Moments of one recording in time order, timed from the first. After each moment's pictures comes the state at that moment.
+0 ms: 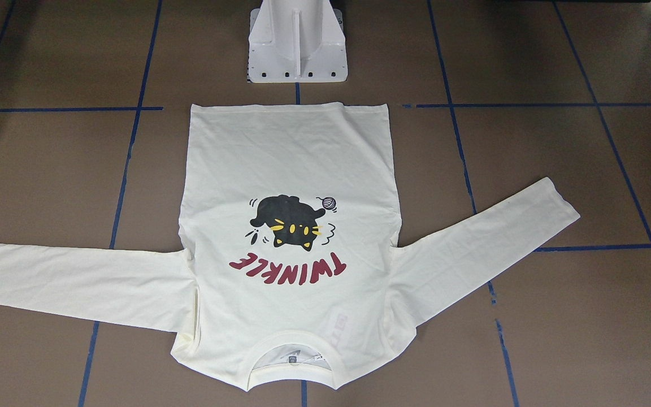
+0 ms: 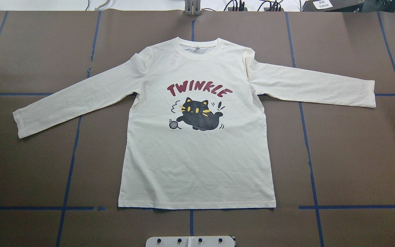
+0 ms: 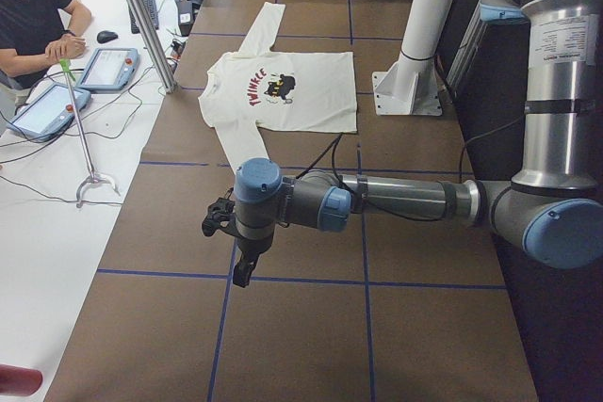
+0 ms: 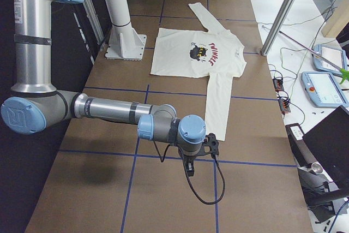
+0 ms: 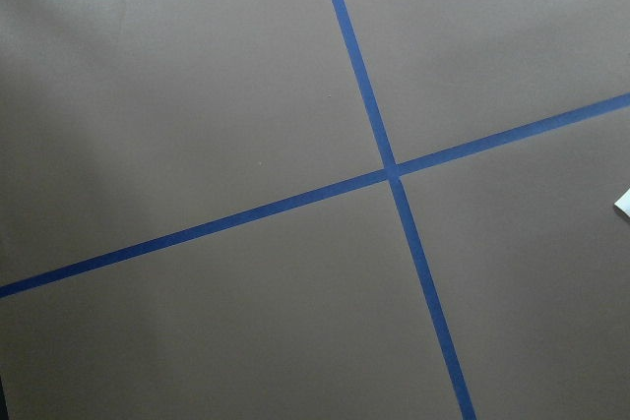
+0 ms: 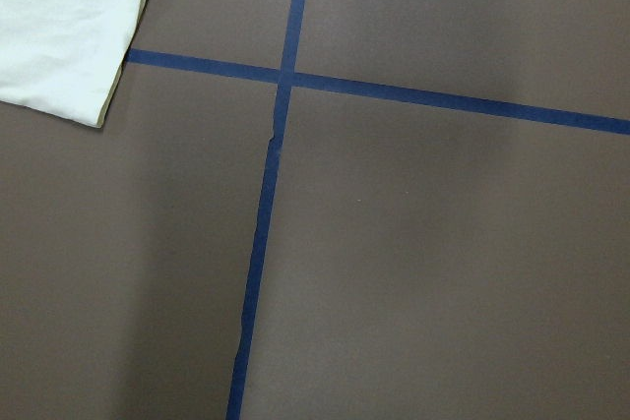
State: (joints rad) left arm -1.58 -1.51 -1.68 -1.70 -2.25 0.18; right arm 1.65 -1.64 1.58 -1.58 2.38 -0.25
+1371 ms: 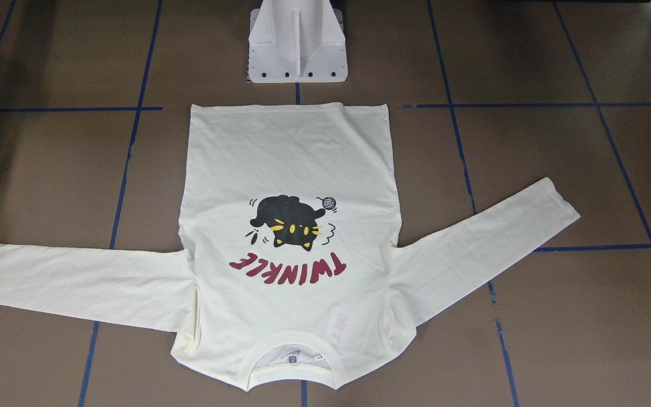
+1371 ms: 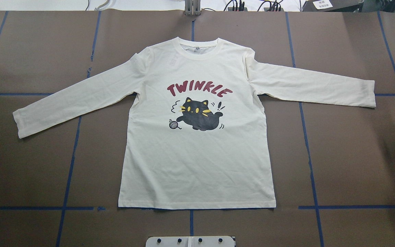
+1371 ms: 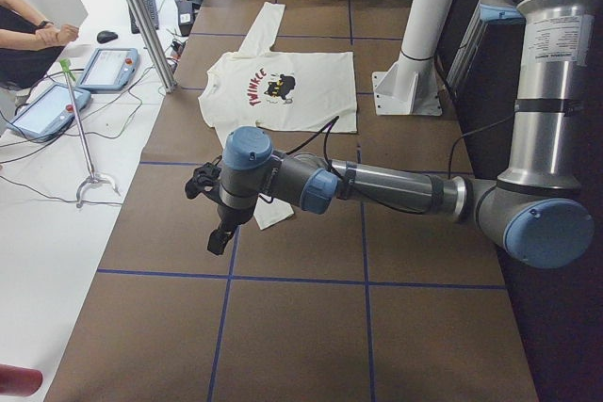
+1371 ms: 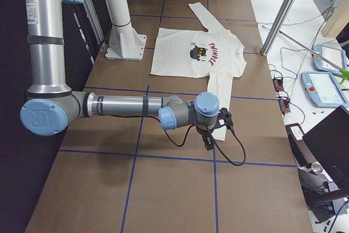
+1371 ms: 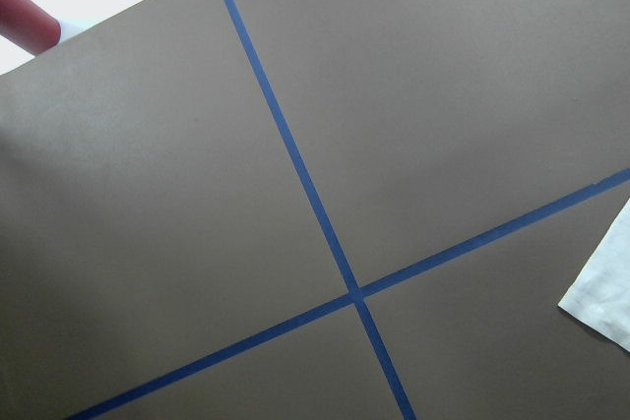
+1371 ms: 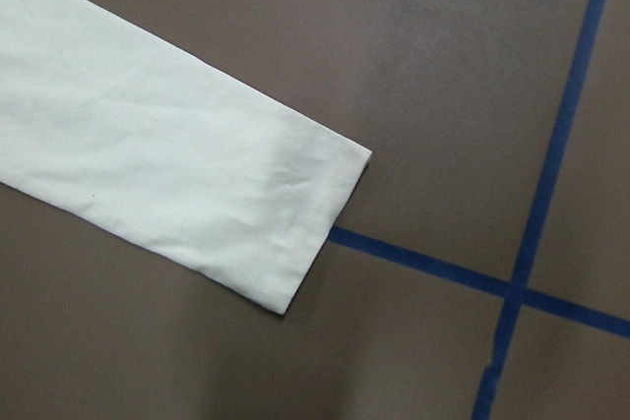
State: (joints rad) left arm -1.57 -1.58 -1.70 -1.83 -2.26 0.17; right arm 1.38 -1.52 1.48 -1.18 2.39 0.09
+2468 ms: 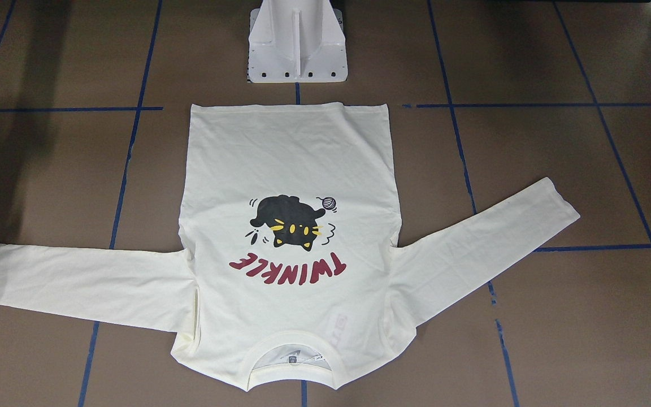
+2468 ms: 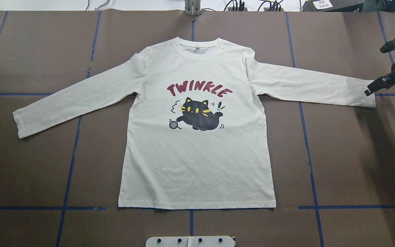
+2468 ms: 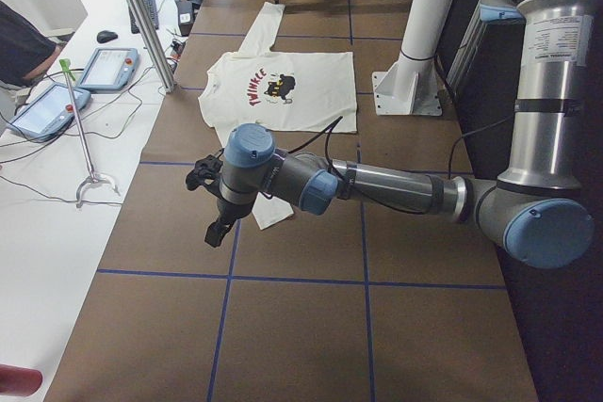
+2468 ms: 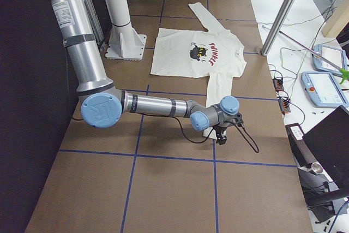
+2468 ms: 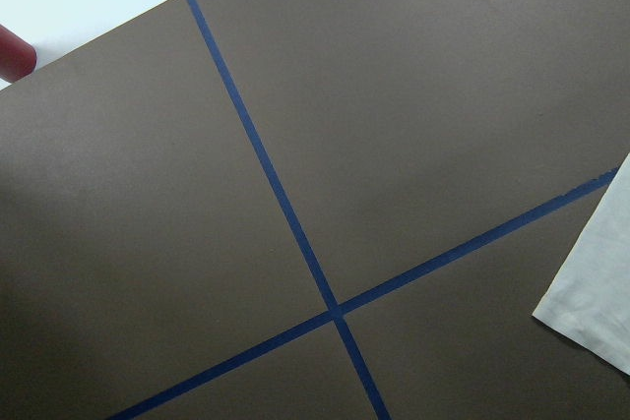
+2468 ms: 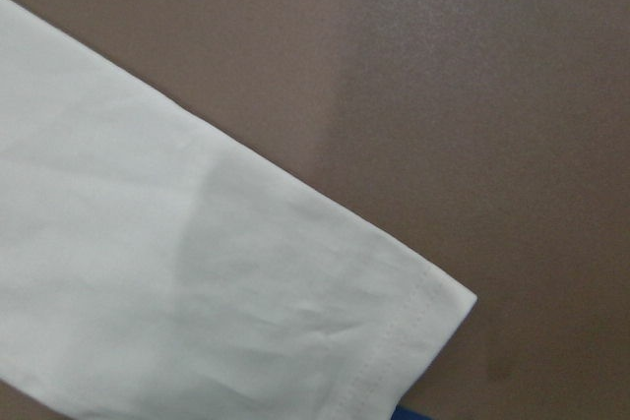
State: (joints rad) left arm -1.57 -1.58 -1.71 -1.84 -2.29 0.18; right arm 1.22 -1.29 1.14 -1.10 2.33 0.13
